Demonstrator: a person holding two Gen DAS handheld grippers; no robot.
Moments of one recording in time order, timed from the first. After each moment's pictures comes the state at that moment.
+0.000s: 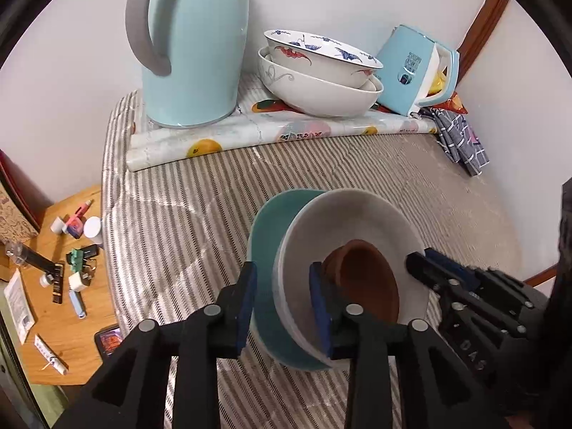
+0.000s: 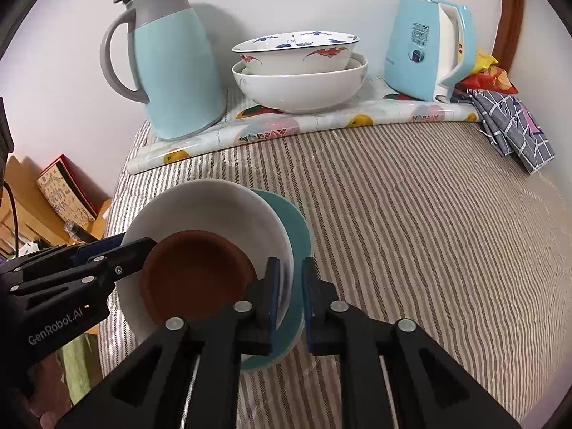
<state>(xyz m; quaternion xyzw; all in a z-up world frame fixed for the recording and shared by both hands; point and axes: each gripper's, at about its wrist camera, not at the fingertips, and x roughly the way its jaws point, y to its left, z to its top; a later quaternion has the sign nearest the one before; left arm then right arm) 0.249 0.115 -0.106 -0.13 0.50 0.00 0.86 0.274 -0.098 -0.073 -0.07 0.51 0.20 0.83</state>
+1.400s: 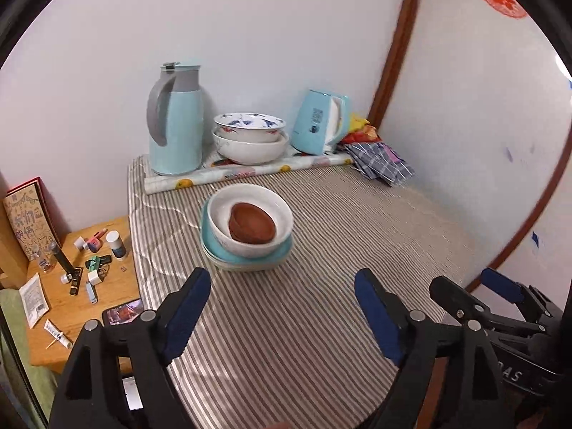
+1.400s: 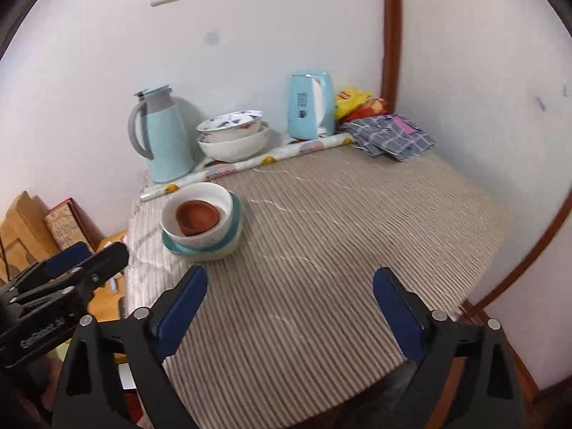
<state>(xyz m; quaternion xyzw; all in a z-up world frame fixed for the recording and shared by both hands) 0.050 0.029 -0.006 -0.10 0.35 -0.04 0.93 0.080 -0.226 0.041 -0.03 0.40 0.08 0.91</state>
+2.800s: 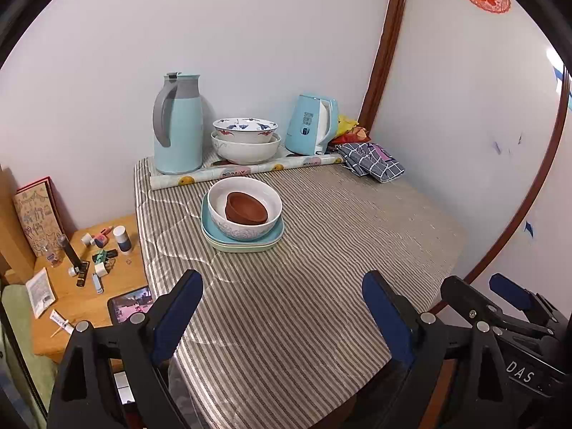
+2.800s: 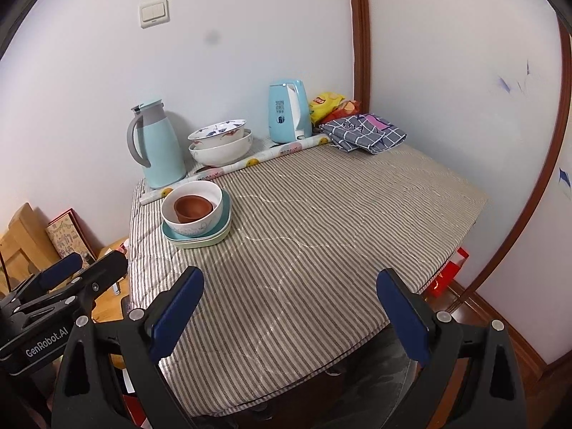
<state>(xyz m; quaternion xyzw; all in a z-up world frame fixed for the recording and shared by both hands) 0.001 0.019 0.001 -0.09 0.34 -0.04 0.94 0.018 -0.255 0.053 0.01 0.38 0.06 0.92</state>
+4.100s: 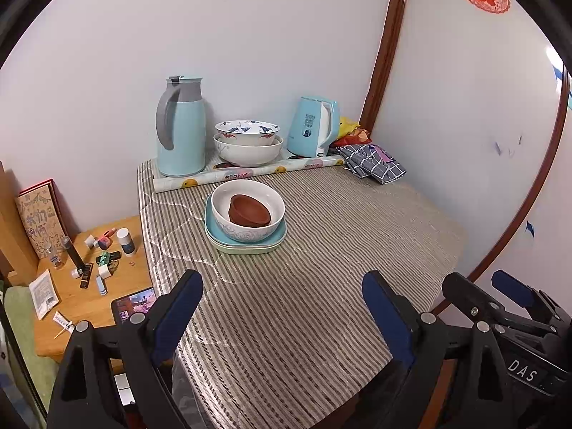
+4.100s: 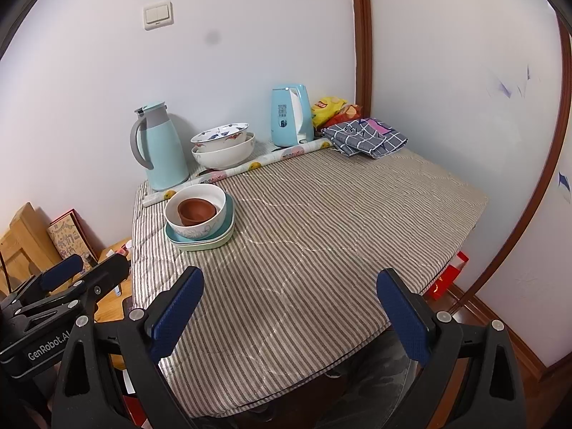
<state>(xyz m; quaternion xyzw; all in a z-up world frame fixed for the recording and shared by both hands) -0.004 0.020 0.005 -0.09 0.33 -0.03 0.94 0.015 -0.254 0.059 0.00 0.37 0.06 0.93</state>
